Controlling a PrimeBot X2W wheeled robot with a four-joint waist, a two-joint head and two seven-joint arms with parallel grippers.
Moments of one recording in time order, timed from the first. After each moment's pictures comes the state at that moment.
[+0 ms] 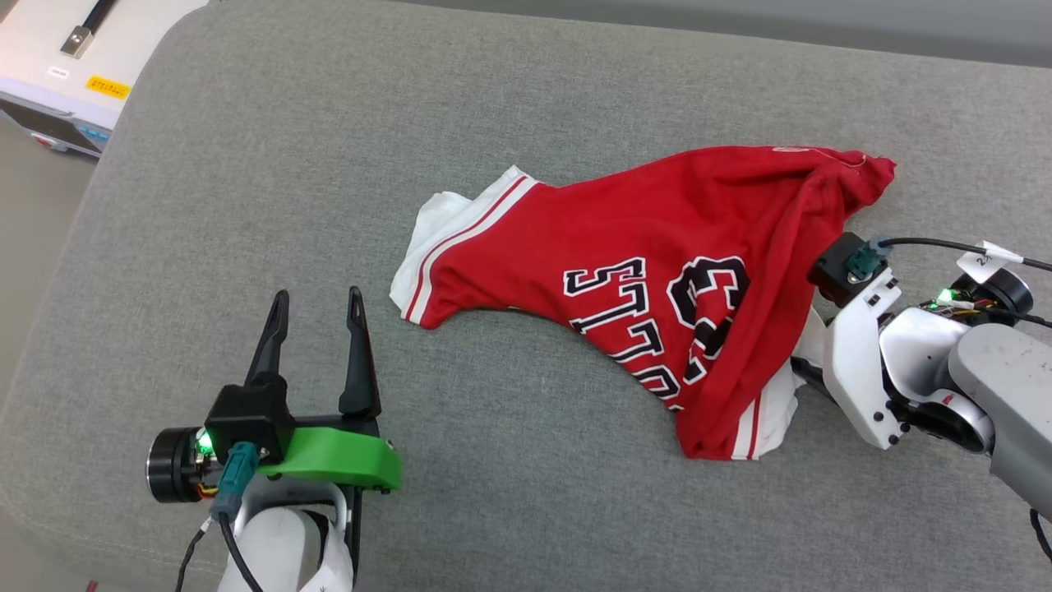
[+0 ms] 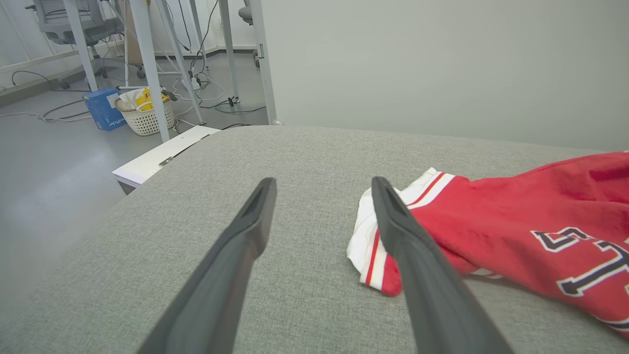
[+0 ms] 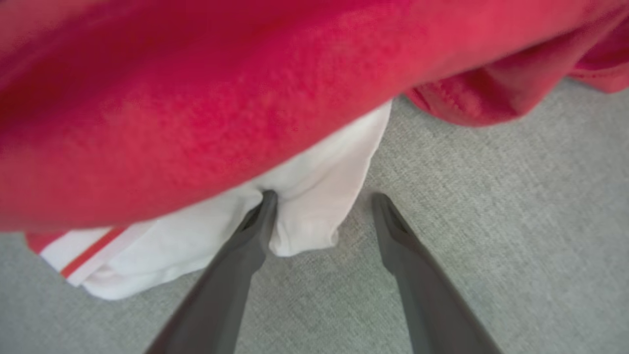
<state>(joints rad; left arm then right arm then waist) -0.13 0.09 -0.12 0.07 -0.15 0.11 -0.26 -0.79 -0.67 1.07 0.37 0.79 0.13 0.55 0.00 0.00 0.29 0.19</state>
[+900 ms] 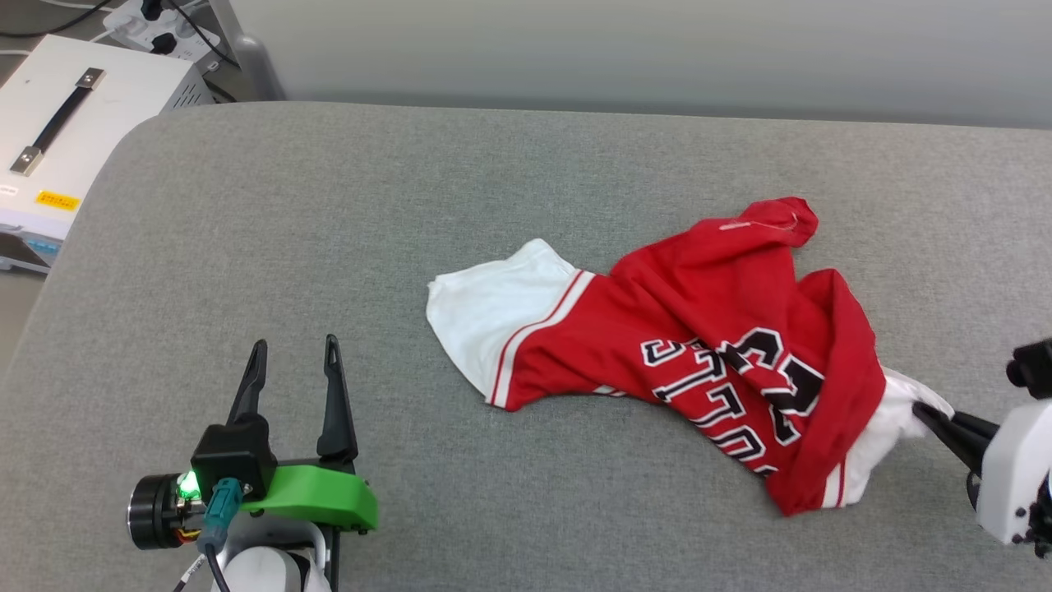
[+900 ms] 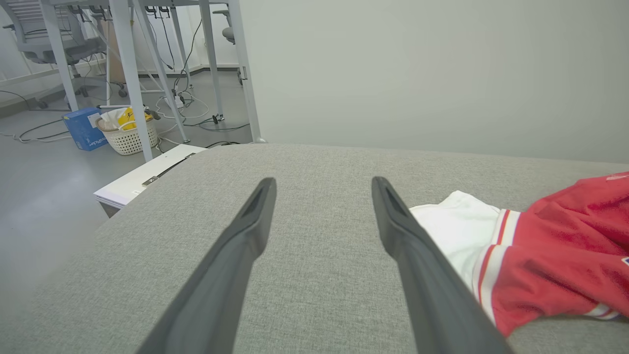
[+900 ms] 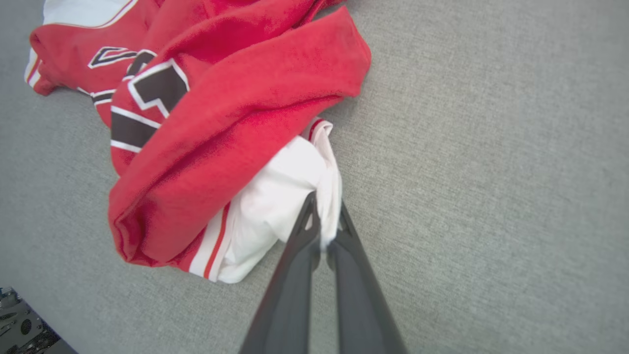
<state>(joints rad) -0.06 0.06 -0.02 0.10 -0.09 0.06 -0.26 -0.37 -0.86 0.73 0.26 1.03 0.13 0.15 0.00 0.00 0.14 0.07</state>
